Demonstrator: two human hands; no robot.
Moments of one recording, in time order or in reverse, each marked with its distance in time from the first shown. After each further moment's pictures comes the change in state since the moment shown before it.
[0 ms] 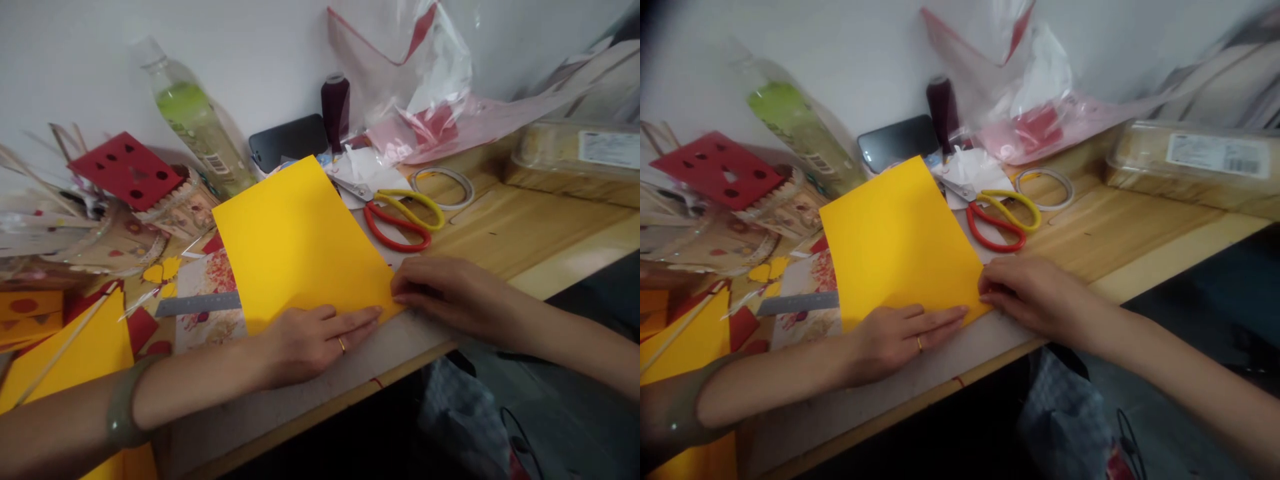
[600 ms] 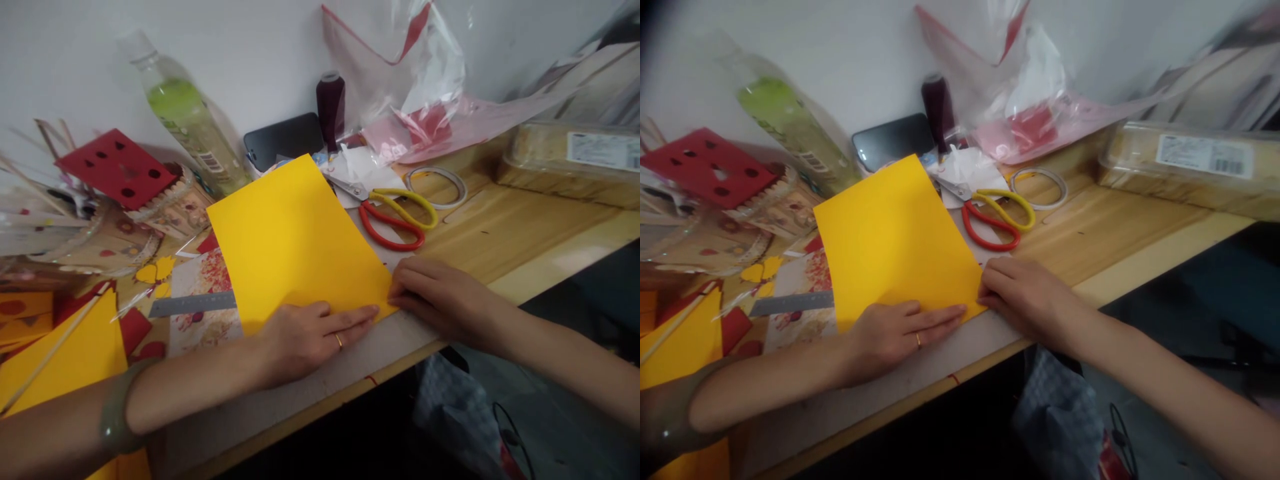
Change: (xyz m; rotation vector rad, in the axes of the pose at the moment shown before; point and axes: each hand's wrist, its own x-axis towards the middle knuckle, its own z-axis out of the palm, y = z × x) left_hand 0.001 0.004 0.004 0.040 -0.096 -0.064; right_hand -0.006 0.004 0.014 -0.157 0.137 -0.129
